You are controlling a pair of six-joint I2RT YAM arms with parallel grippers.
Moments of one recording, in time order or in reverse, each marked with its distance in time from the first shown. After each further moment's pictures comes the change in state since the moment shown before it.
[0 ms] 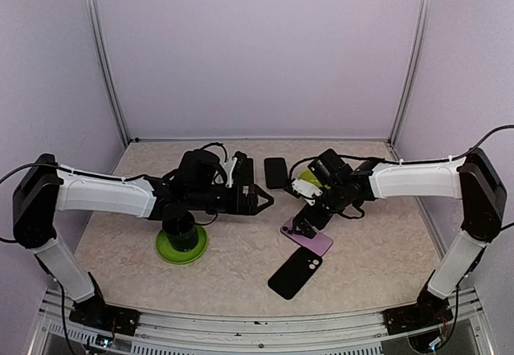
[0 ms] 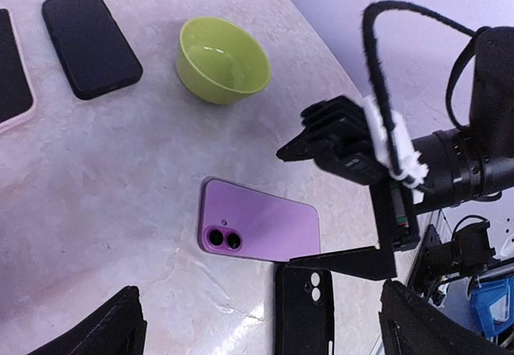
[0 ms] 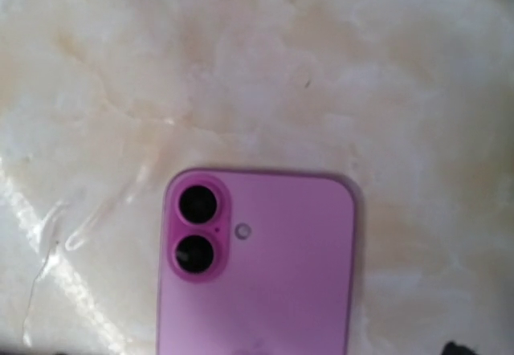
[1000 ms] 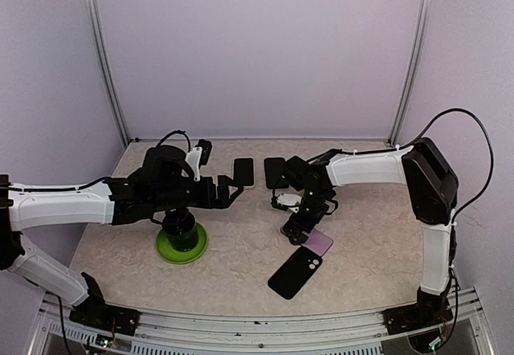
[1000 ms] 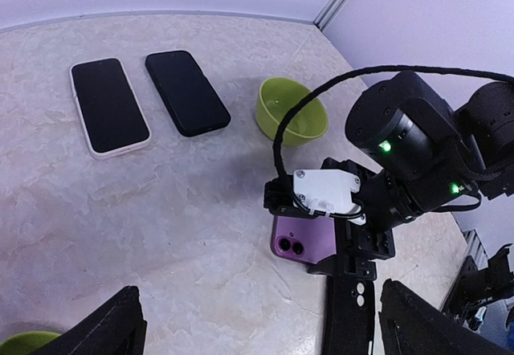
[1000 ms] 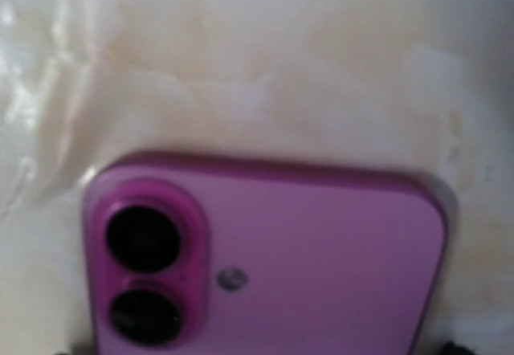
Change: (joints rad) left arm 0.021 -0.317 -0.129 -0.148 -0.259 0.070; right arm 0.021 0.374 0.388 -0.412 0.056 -0.028
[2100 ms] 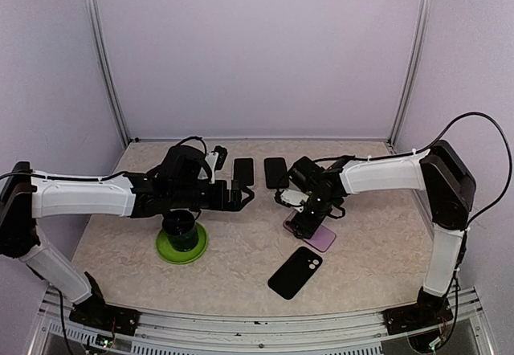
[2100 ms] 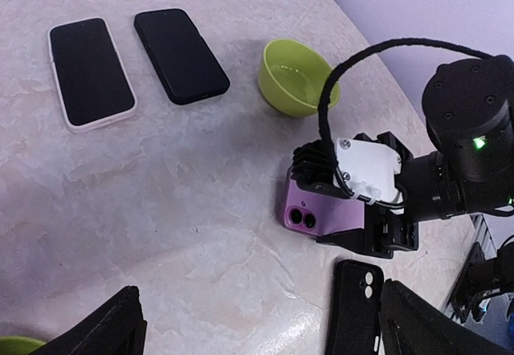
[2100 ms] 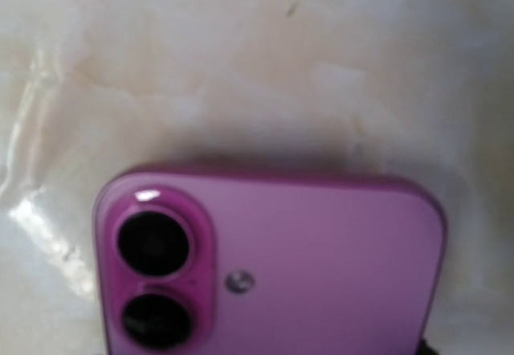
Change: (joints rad) left arm 0.002 0.133 0.075 -0.039 0.045 -0.019; right arm 0.012 -0.113 -0.160 0.196 0.094 -0.006
